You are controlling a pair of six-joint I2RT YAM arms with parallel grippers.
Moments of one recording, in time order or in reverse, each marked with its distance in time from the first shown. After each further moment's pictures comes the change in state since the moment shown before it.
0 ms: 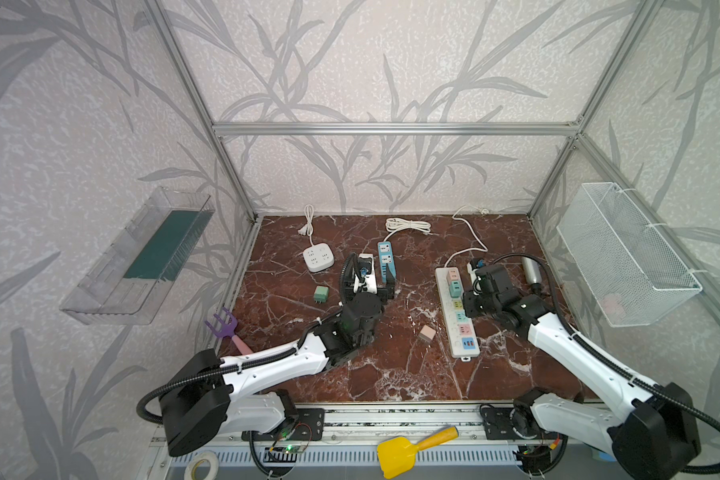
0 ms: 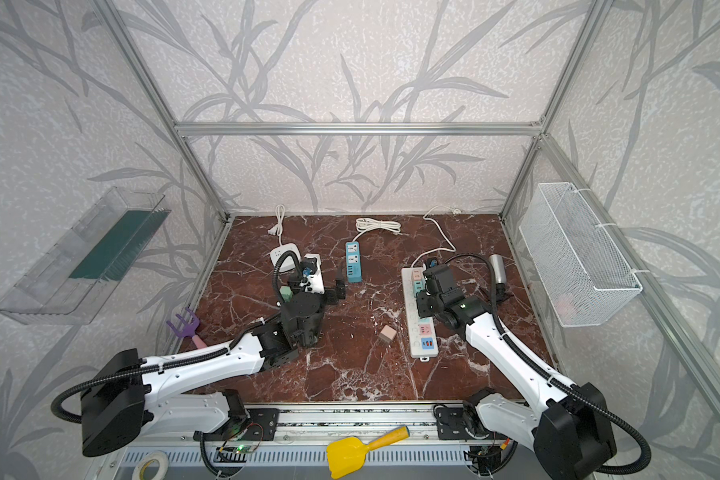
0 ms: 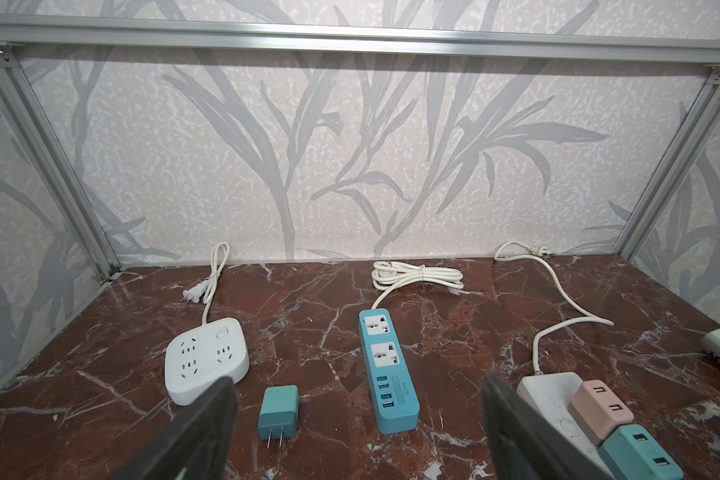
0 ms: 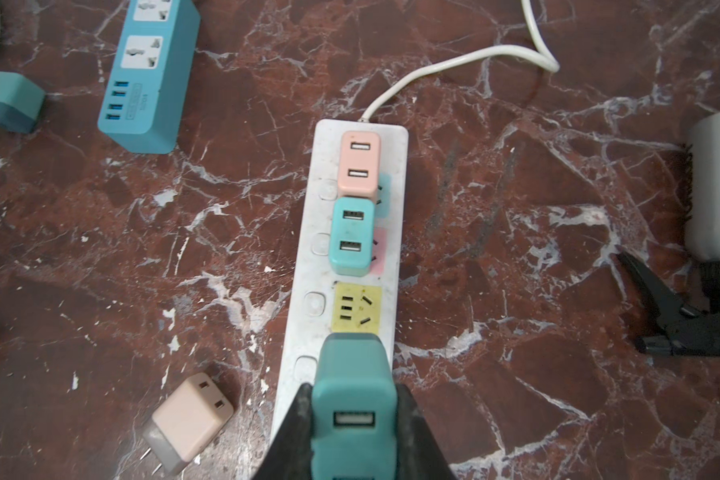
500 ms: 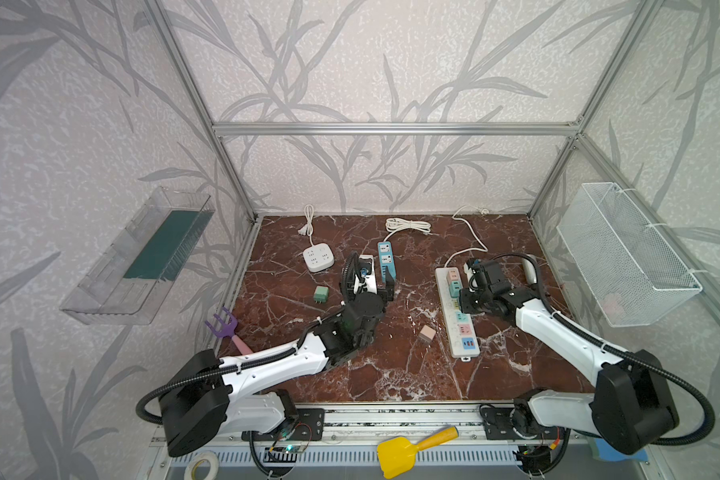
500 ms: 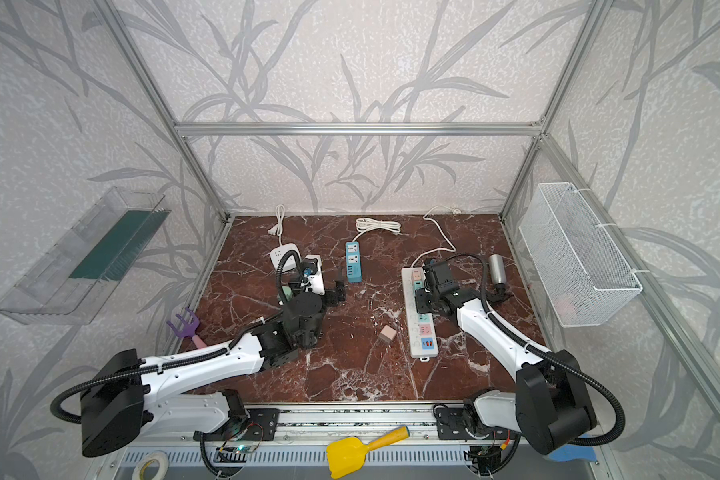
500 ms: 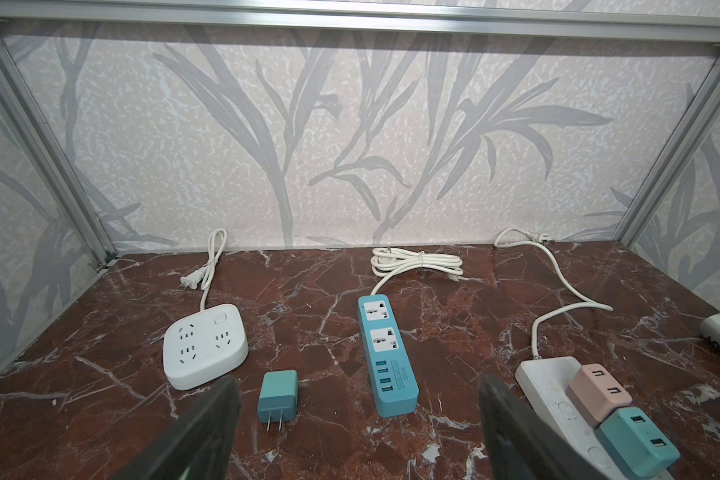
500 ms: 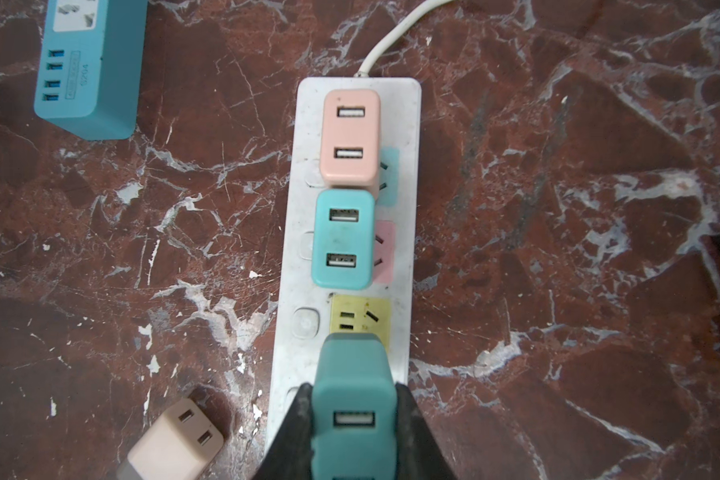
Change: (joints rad) left arm 0.002 0.000 0.006 -0.050 0.010 -0.029; right arm -0.041 0.163 0.014 0.062 -0.088 0.016
